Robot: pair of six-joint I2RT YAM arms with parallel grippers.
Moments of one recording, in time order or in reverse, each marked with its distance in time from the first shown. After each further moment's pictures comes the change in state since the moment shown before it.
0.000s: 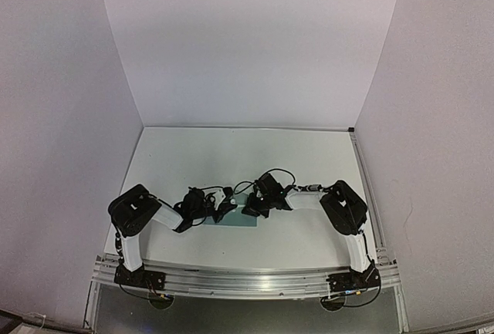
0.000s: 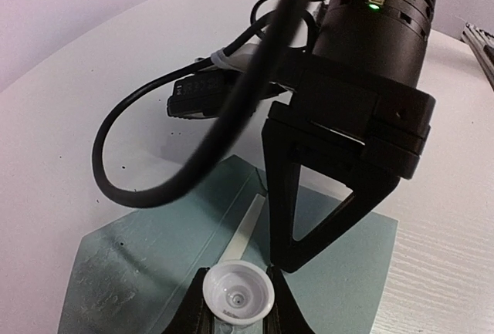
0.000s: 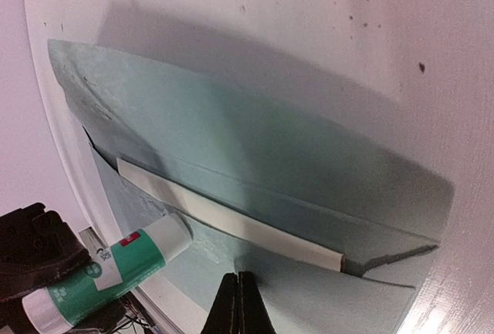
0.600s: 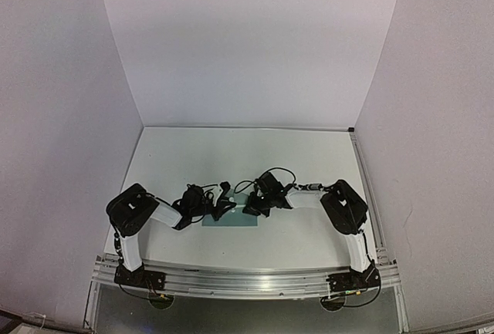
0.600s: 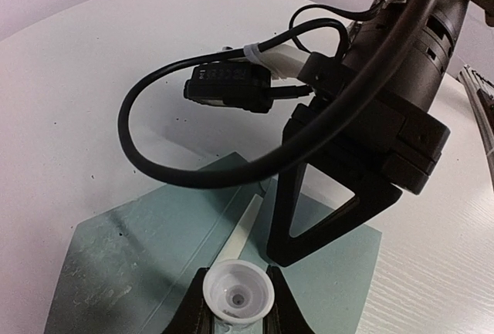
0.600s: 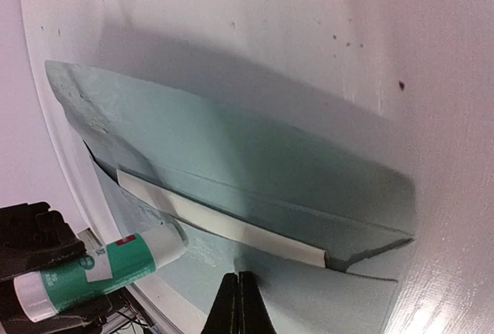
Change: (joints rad) left arm 0.024 -0.016 0.024 -0.058 0.049 -0.176; right arm -0.011 0.001 0.017 -0.030 -0.005 -0.012
